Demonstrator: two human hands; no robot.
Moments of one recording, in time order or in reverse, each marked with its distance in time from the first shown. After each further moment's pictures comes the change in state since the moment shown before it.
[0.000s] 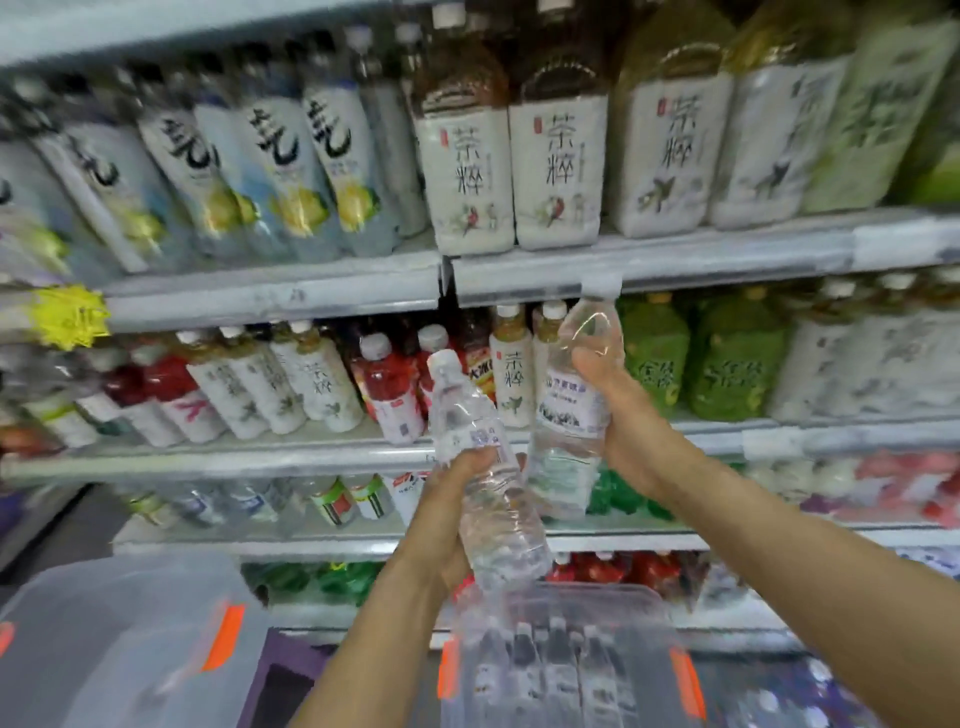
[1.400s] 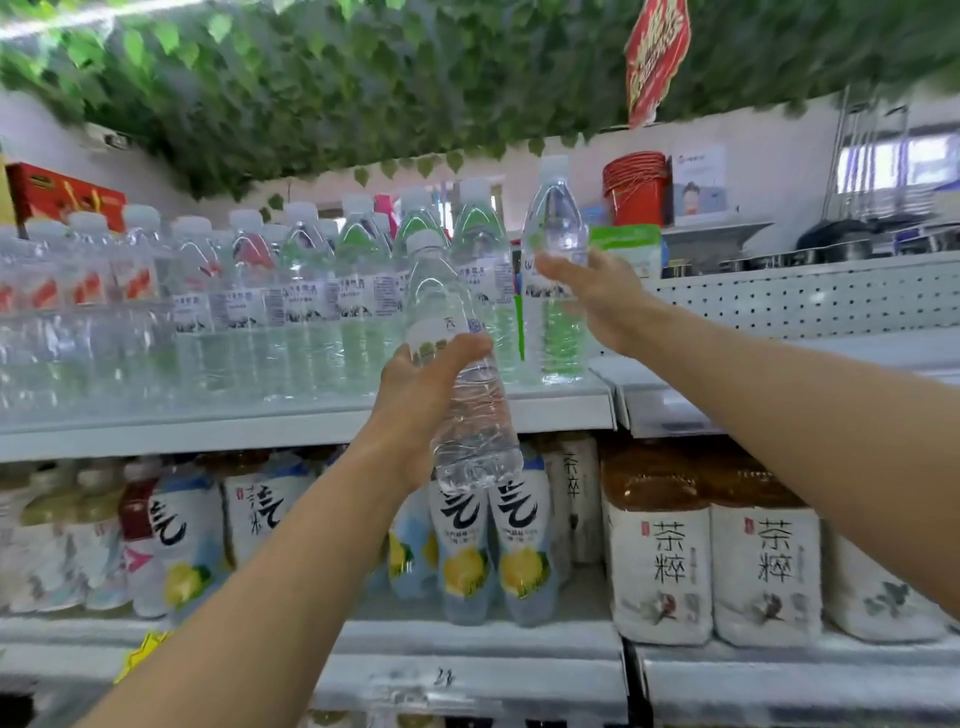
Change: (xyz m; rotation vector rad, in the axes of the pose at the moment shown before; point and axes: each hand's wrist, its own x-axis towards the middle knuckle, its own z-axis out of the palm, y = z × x) left_hand -0.004 0.431 0.028 0.326 -0.020 0.844; right_hand 0.236 -0.329 0.252 -0.384 -0.073 -0.657
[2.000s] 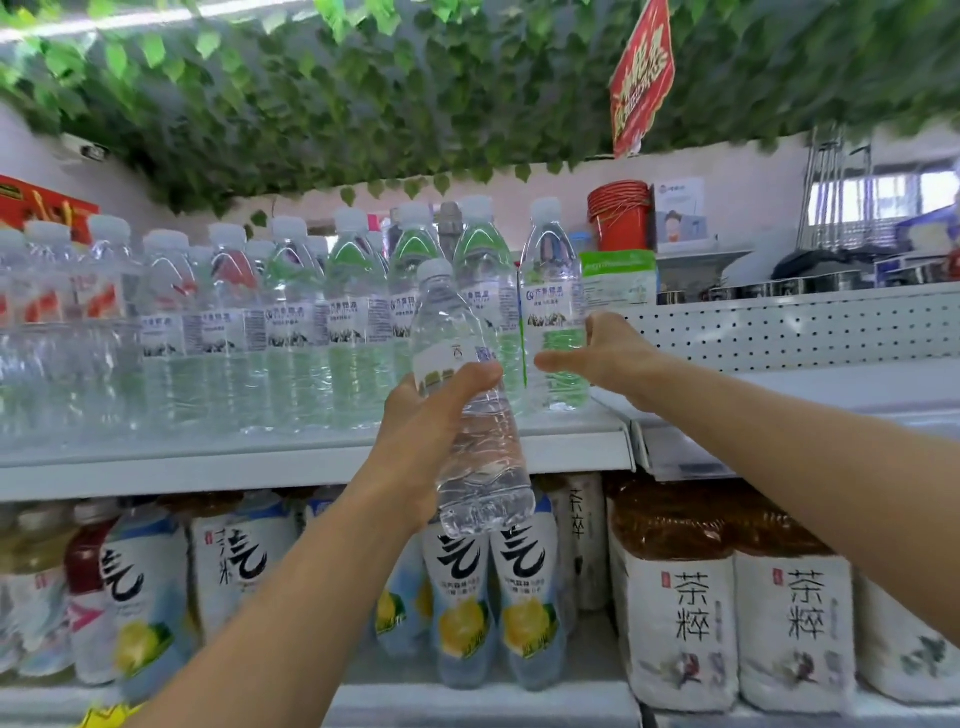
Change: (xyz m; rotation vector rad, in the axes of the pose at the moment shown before) left_hand 0.027 -0.014 -0.005 0.009 -0.065 -0.012; right_hand -0.004 0.019 -0.002 -0.582 0.044 0.167
